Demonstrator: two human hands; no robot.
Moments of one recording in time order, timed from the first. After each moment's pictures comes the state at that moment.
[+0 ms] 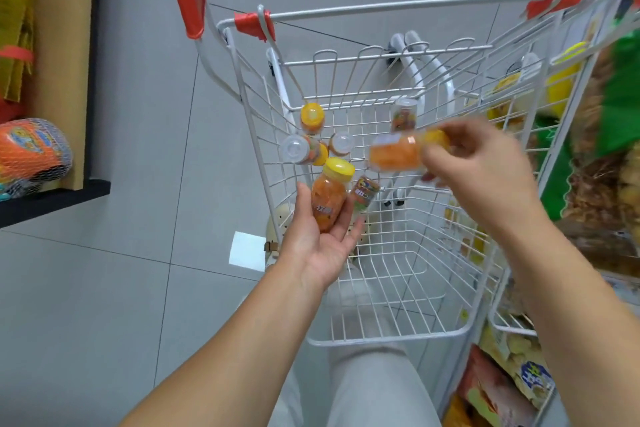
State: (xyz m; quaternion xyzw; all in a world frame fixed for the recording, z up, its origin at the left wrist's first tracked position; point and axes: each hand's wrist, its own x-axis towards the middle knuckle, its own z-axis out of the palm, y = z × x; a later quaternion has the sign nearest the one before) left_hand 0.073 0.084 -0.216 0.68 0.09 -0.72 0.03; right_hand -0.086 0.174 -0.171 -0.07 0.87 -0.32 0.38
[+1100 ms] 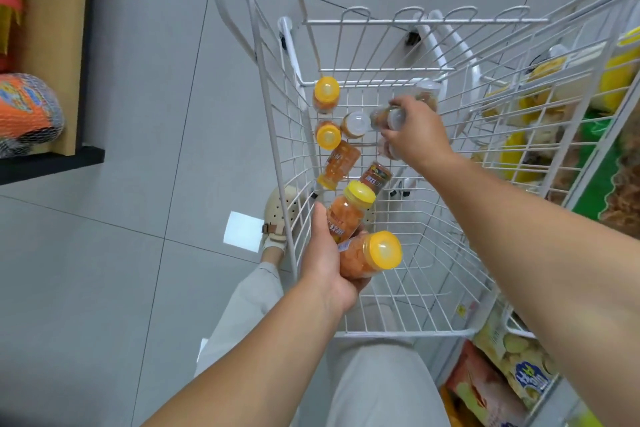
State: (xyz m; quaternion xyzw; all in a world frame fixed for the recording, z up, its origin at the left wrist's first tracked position) left_hand 0.096 0.122 -0.223 0.73 0.07 -0.67 -0.10; right_hand -0.083 0.142 -0.332 -0.19 0.89 -0.12 0.40
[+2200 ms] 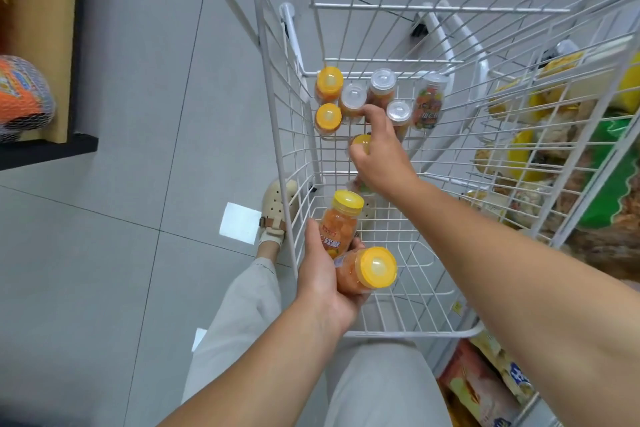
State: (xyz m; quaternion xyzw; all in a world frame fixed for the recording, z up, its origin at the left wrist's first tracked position) left_hand 0.115 0.135 -0.226 0.73 0.14 -0.66 -0.07; right_hand -0.020 0.140 -0.328 -0.21 0.84 -0.21 0.45
